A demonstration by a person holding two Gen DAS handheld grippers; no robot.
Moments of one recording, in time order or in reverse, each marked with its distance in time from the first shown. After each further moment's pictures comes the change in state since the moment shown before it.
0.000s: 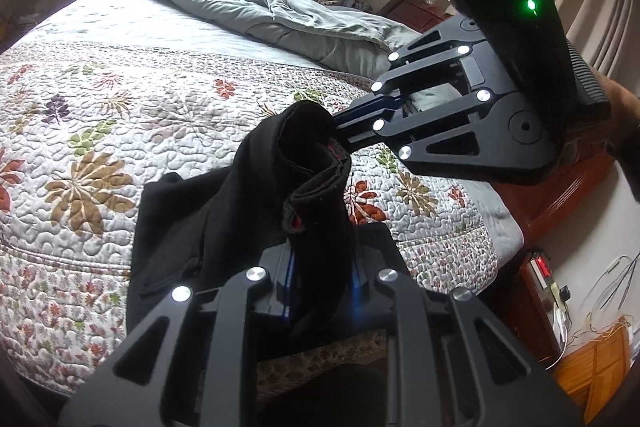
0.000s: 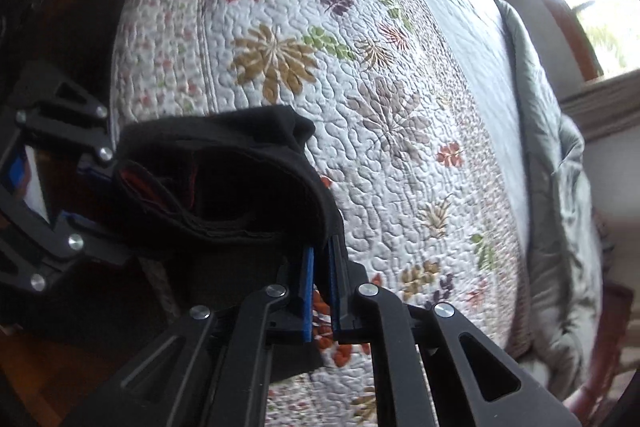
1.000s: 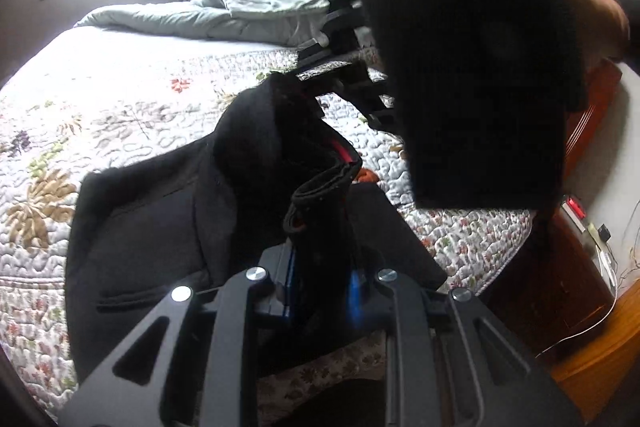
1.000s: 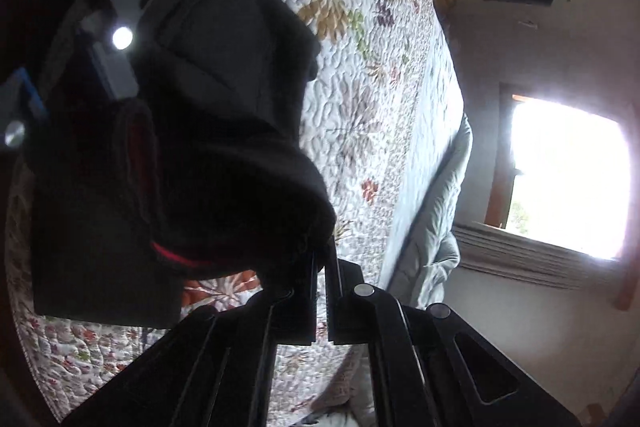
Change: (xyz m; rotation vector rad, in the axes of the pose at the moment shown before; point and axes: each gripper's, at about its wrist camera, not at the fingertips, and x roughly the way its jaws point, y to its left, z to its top) left arm 0.083 -0.056 -0.052 0.217 0.014 0.042; right arm 0.064 0.062 -0.093 -0.554 -0.055 -0.485
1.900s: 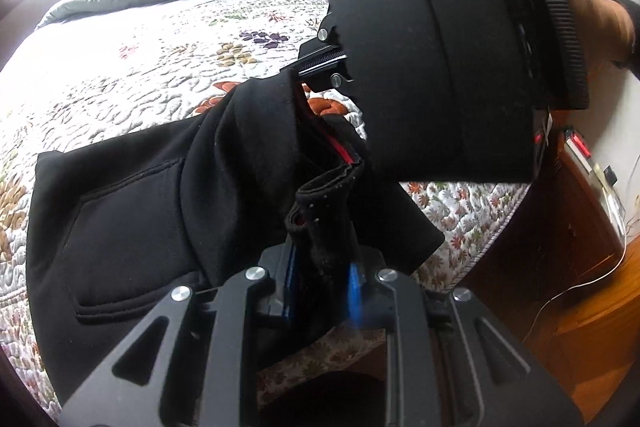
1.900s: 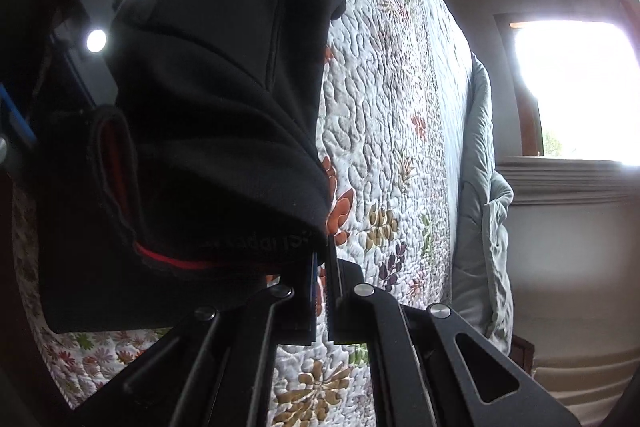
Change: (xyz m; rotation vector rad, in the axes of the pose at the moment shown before) left arm 0.062 -0.040 -0.012 0.121 0.213 -0.020; right arm 0.040 0.036 -0.050 0.281 0.039 0.107
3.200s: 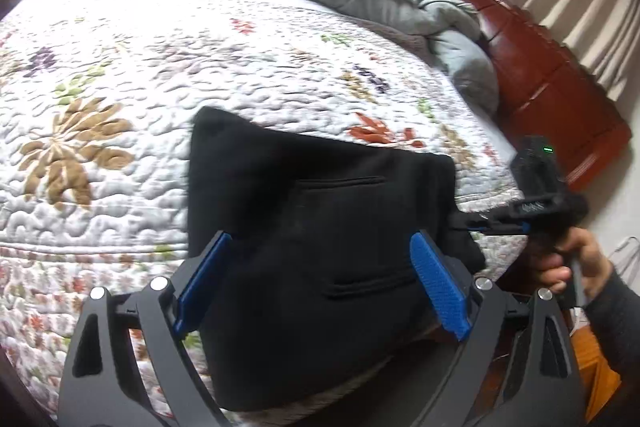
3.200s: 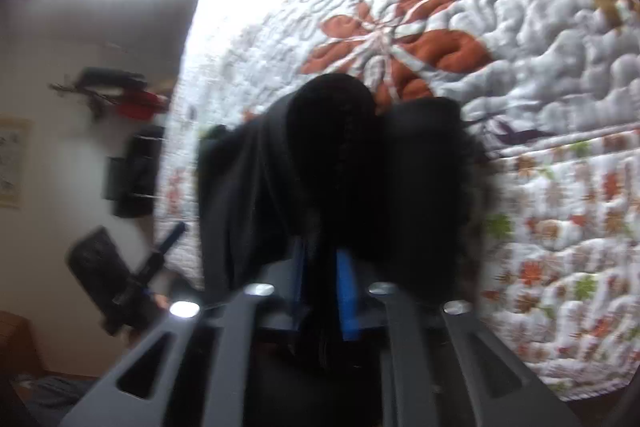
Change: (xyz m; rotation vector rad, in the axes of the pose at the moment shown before) left arm -0.078 0.169 -0.016 -0.332 -0.068 -0.062; right arm 0.036 -0.006 -0.113 1.861 0.001 1.026
